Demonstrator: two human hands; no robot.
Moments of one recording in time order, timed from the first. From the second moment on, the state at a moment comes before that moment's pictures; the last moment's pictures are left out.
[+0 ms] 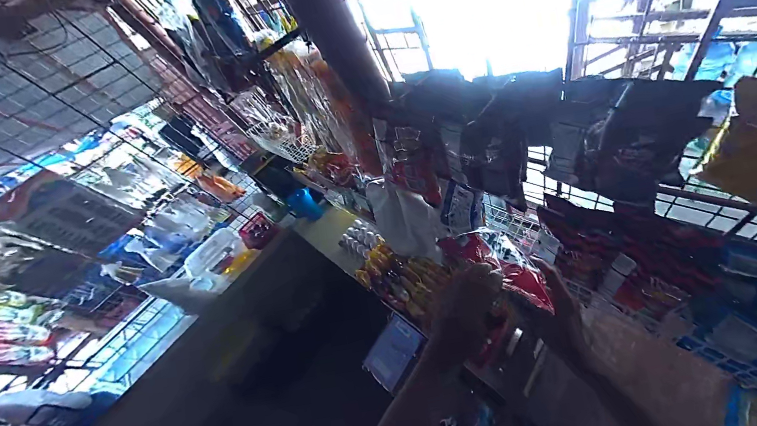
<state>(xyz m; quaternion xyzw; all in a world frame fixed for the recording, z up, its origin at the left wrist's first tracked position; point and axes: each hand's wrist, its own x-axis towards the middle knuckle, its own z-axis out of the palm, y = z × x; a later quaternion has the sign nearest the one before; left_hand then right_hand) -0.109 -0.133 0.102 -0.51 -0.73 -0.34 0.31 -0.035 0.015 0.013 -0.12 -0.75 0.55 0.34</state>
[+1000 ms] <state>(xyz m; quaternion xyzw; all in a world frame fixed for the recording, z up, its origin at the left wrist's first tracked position) -0.246 0.015 0.092 -0.35 -0.89 -0.24 -0.18 0.049 -0.024 0.007 -0.10 -0.79 0.58 0.15</state>
